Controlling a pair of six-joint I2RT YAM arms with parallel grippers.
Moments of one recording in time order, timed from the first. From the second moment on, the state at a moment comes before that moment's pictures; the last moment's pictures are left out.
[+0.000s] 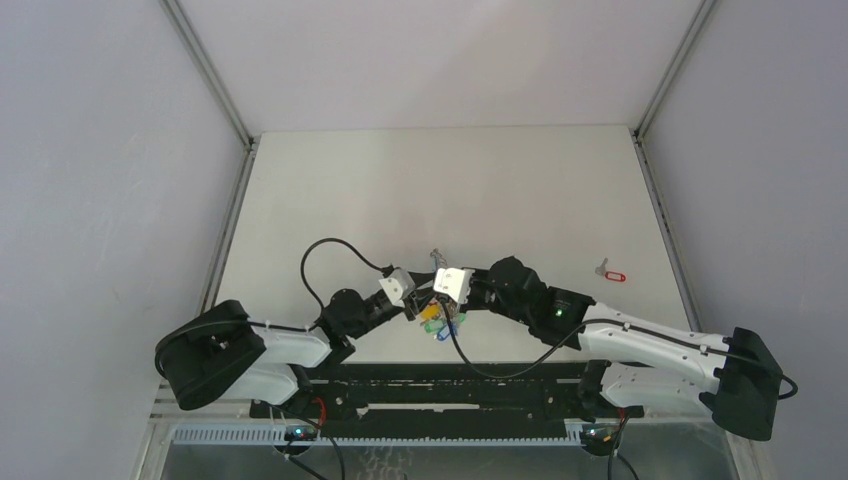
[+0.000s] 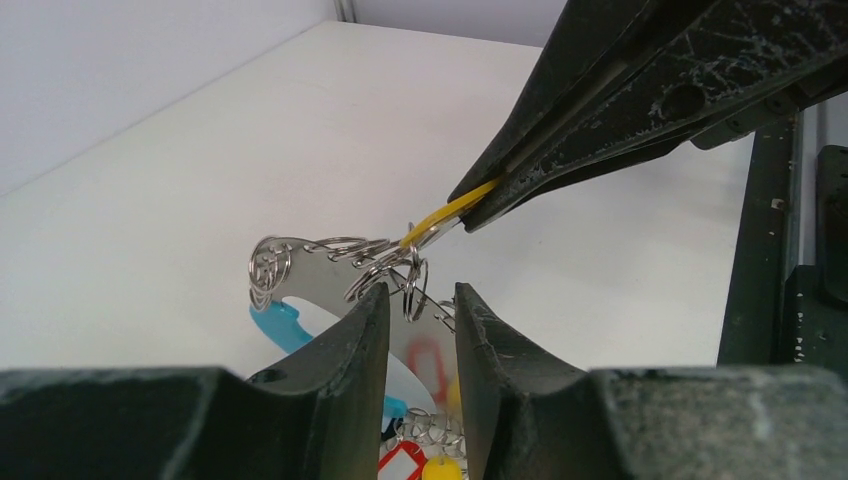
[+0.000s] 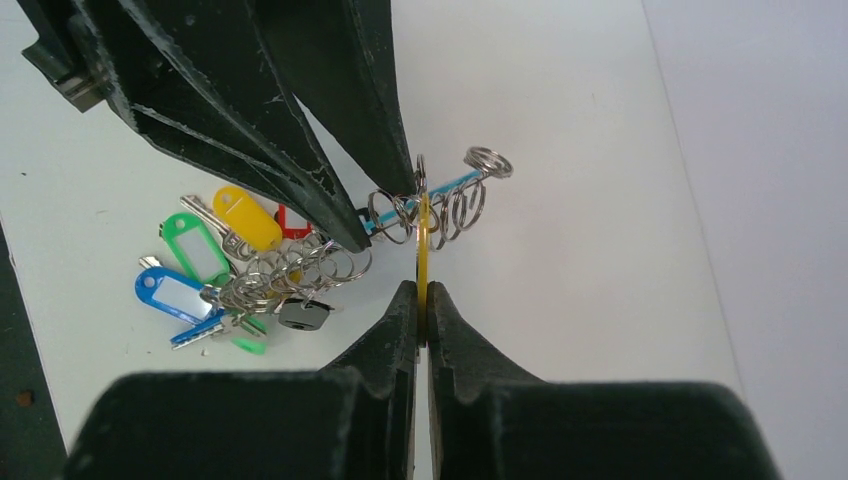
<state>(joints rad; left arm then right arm) -0.91 1.33 0.20 1.23 0.11 0.06 1.03 1.03 0.66 -0.08 0.08 -0.61</state>
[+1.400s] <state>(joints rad) -0.90 1.36 0.20 1.28 0.15 -0.04 1.03 0.96 0.58 -0.07 0.16 -0.51</state>
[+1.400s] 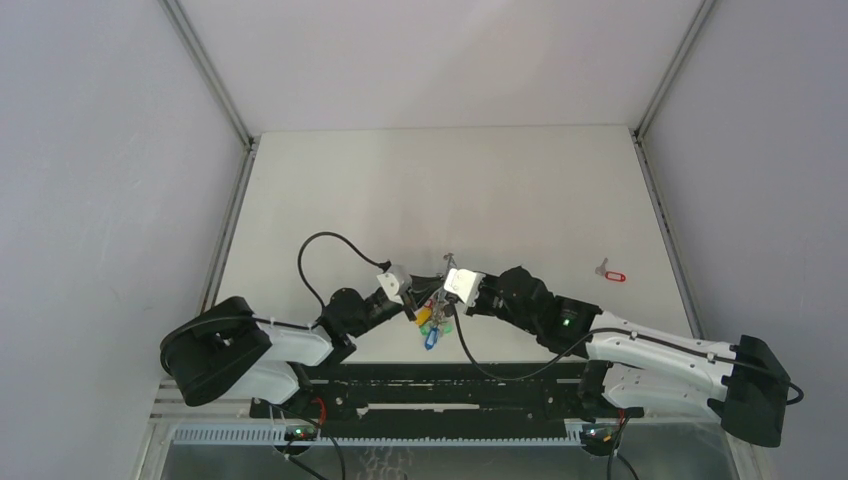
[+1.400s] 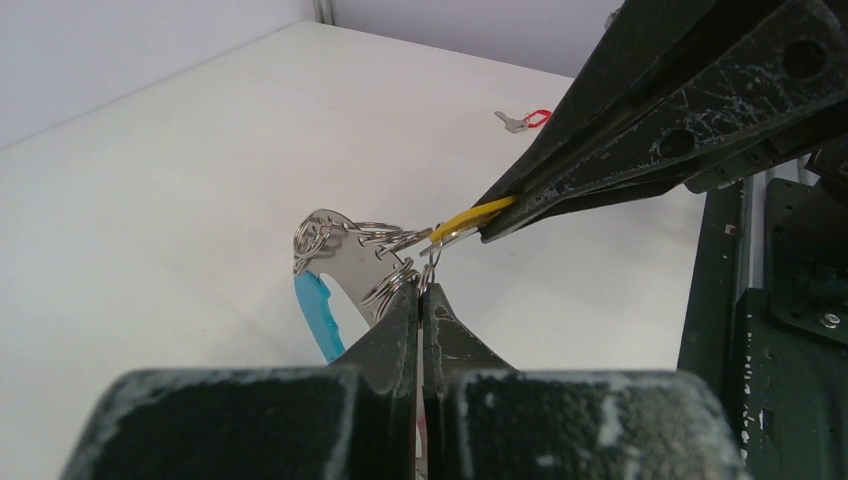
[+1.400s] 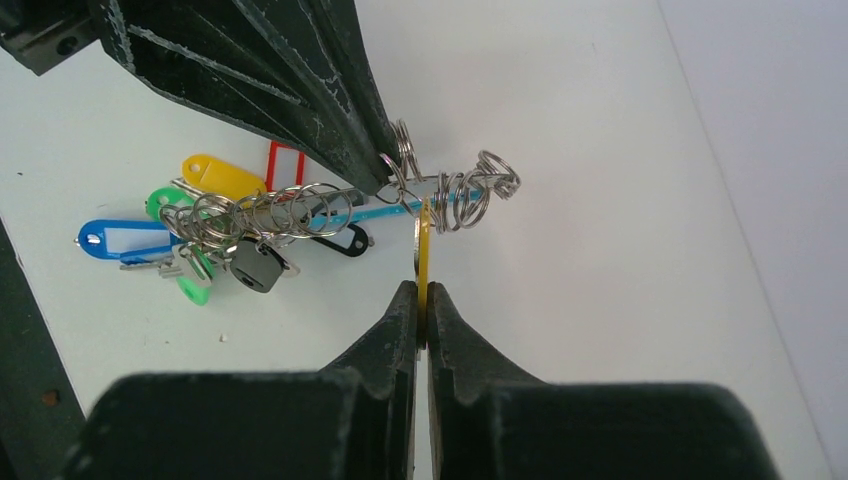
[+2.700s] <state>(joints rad) -0.88 1.19 0.19 1.23 -0.08 -0.14 0.93 1.07 0.57 0.02 0.14 -0.46</state>
